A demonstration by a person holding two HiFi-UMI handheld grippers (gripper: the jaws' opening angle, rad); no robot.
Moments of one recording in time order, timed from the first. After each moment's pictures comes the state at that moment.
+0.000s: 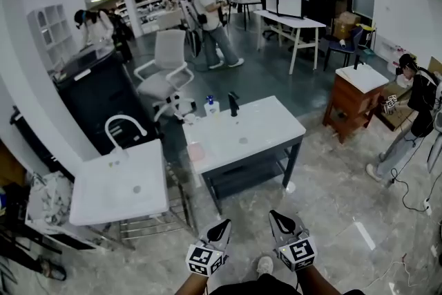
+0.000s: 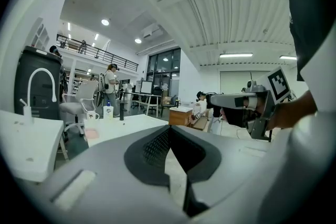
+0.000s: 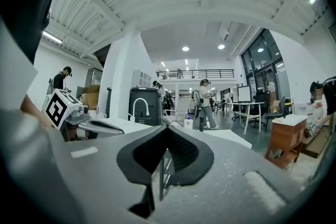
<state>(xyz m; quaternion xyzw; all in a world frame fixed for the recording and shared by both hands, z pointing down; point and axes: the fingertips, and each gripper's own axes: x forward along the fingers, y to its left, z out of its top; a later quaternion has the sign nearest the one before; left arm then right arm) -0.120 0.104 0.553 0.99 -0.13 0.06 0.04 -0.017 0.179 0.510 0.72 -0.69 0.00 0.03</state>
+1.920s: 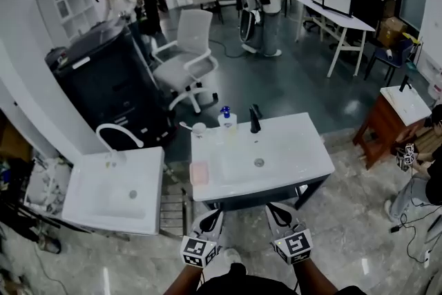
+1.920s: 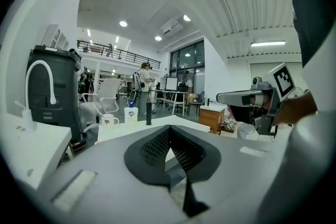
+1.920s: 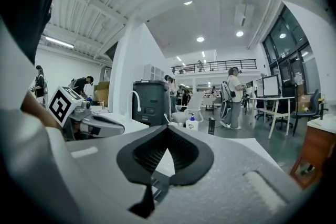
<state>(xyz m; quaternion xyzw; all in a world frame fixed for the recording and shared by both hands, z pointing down) 0.005 -0.113 0.568 0.96 -0.27 0.08 0.06 0.132 -0.052 0.524 0.64 -0.77 0.03 0.06</state>
